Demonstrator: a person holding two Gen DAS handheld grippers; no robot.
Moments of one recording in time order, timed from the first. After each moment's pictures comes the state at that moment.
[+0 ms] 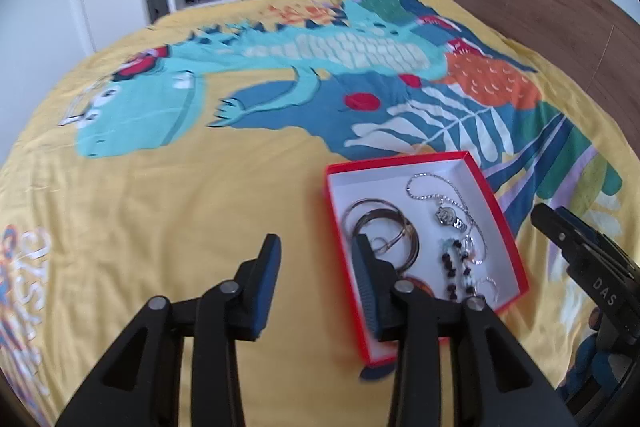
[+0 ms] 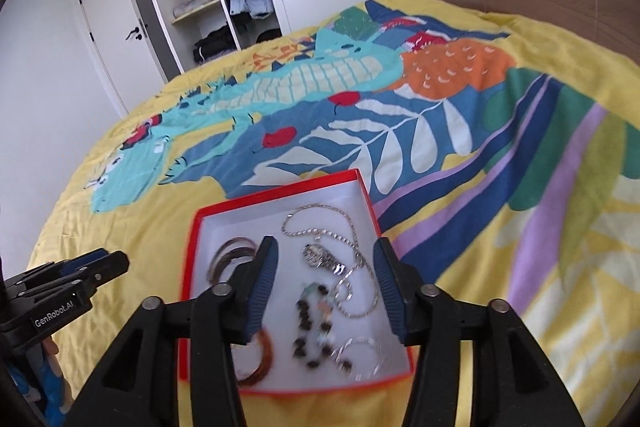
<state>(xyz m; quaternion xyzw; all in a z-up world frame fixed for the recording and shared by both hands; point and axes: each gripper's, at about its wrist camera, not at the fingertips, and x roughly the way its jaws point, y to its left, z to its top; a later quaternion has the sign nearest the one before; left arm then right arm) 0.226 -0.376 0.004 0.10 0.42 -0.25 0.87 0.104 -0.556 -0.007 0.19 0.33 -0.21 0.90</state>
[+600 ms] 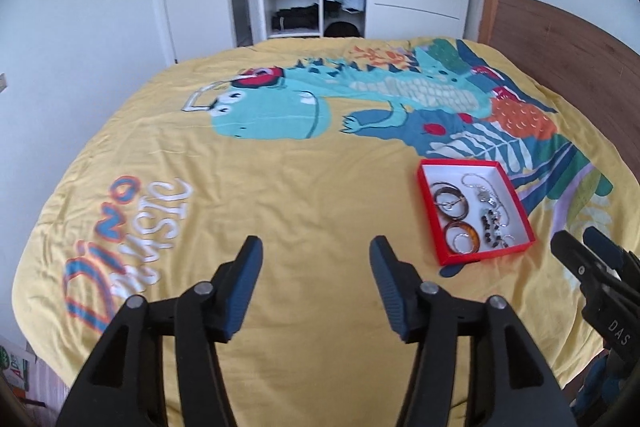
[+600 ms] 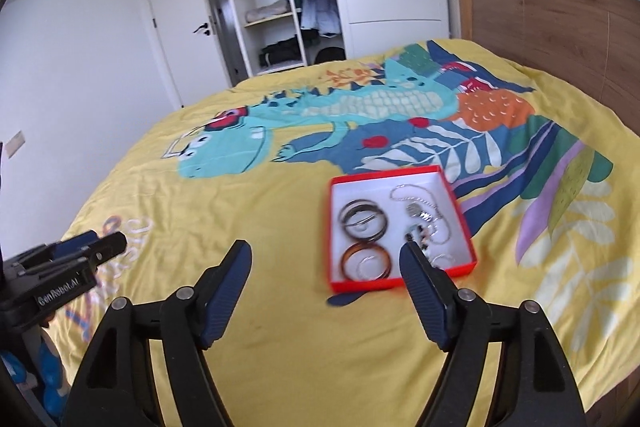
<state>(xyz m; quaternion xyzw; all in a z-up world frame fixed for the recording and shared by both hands) 0.108 -0.189 0.092 0.07 0.37 -0.14 0.92 0.013 -0.374 0.074 0.14 0.31 -0.14 0.93</state>
